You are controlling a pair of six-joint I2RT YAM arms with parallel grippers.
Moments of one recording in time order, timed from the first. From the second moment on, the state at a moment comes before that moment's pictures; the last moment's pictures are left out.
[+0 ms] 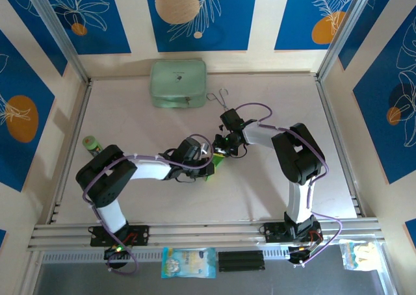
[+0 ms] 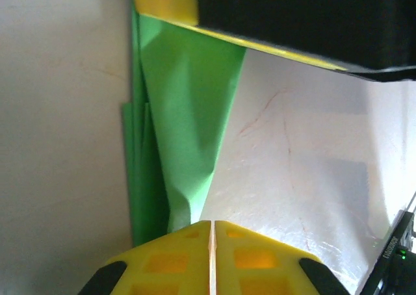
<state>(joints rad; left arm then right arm) -0.80 1.74 0.76 0.16 0.37 -0.84 0.52 1.93 1.15 -0.44 -0.39 0.68</state>
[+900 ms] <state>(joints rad) -0.80 1.74 0.72 0.19 0.31 -0.84 0.52 1.93 1.16 -0.44 -0.40 0.68</state>
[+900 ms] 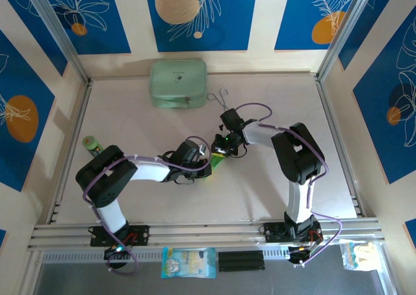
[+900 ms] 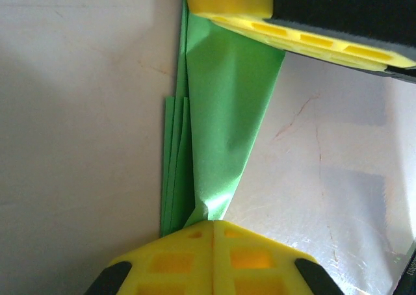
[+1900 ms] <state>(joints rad) -0.77 1.72 0.65 0.28 0.35 -0.92 0.51 1.68 0.99 -0.33 -0.46 0.73</state>
